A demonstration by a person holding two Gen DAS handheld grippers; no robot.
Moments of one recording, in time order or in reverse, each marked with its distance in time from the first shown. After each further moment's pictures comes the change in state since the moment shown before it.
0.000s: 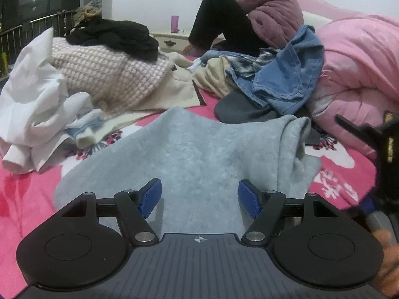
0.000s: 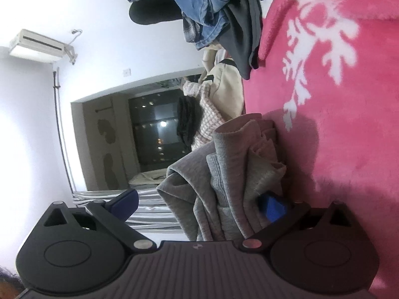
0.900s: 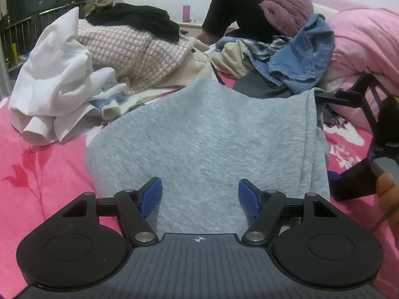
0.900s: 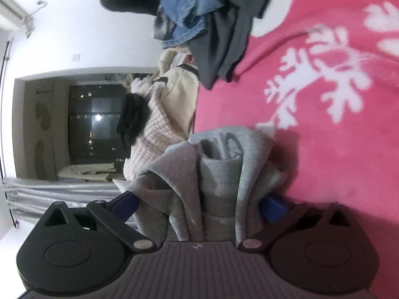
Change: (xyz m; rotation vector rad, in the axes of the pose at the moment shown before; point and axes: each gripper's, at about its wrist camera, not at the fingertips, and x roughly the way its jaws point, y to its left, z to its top) left arm -0.027 0.032 -0.042 -0.019 0.028 0.039; right arm 0.021 0.034 -0.003 -0.139 -0.010 -0.347
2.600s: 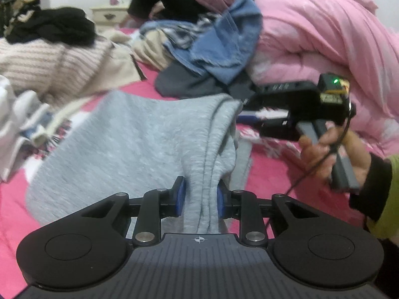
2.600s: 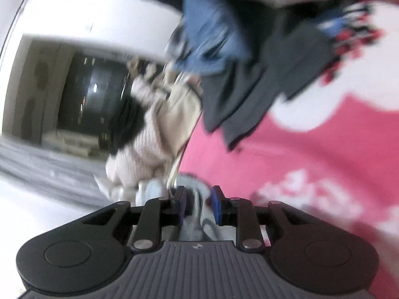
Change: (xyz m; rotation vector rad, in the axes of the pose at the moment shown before) left arm 0.005 -0.035 0.043 0.164 0.178 -0.321; right arm -0.015 0.007 0.085 -0.191 0.007 -0.109
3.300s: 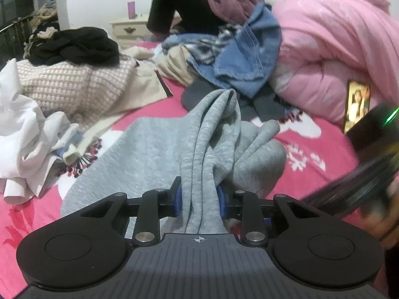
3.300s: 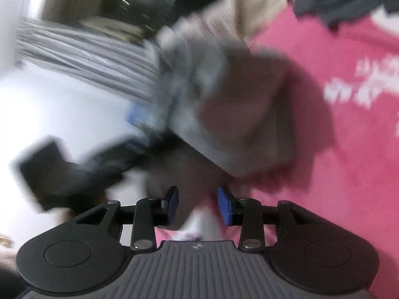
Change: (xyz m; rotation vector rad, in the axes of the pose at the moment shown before) left arm -0.027 0.005 0.017 0.017 -0.079 0.164; right arm 0.038 0.055 -0.105 -0.323 0.527 0.063
